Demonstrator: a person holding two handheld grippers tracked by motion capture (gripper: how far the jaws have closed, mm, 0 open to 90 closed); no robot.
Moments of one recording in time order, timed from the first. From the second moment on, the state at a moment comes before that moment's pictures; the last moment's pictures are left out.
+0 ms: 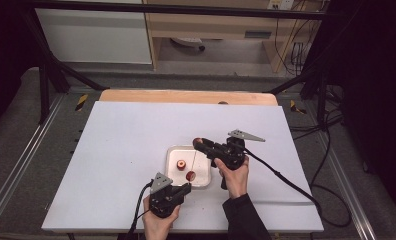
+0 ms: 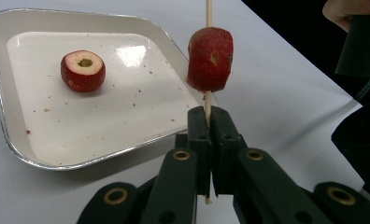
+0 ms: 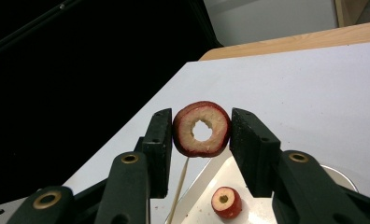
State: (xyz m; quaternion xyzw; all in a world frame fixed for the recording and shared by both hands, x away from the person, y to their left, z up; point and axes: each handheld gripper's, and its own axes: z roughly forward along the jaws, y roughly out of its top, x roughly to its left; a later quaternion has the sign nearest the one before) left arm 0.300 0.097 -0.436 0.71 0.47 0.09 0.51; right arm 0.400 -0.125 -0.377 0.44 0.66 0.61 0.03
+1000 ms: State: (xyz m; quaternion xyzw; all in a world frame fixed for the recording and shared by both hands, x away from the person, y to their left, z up) left arm 0.300 0.096 -0.437 0.72 0.47 0.09 0.51; right arm 0.401 -0.125 -0.377 0.44 0.66 0.61 0.02
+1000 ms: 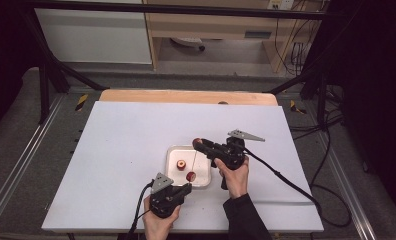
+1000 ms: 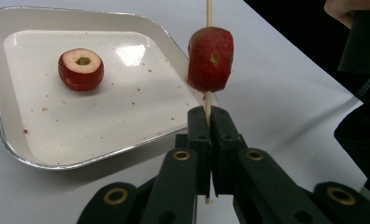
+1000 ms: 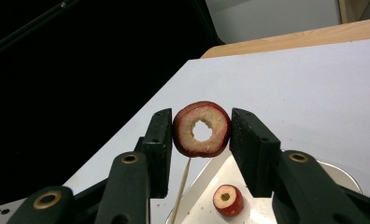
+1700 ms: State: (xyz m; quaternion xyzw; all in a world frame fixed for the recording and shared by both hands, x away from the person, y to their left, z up) left arm 0.299 0.097 -0.438 0.71 0.47 0.08 0.51; right arm 0.400 -0.124 -0.377 0.44 0.65 0.62 0.01
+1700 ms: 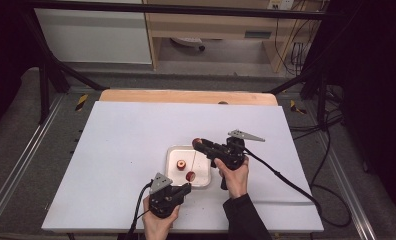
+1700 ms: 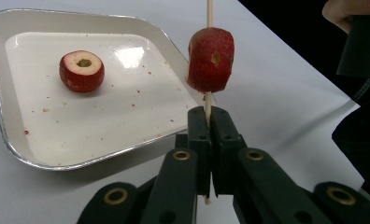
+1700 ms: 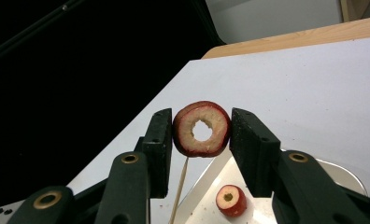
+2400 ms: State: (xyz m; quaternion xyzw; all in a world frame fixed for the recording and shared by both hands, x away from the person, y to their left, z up) left arm 0.301 0.092 -0.437 0.70 0.47 0.07 0.53; right arm 0.399 -0.124 -0.373 0.46 0.62 0.64 -0.02
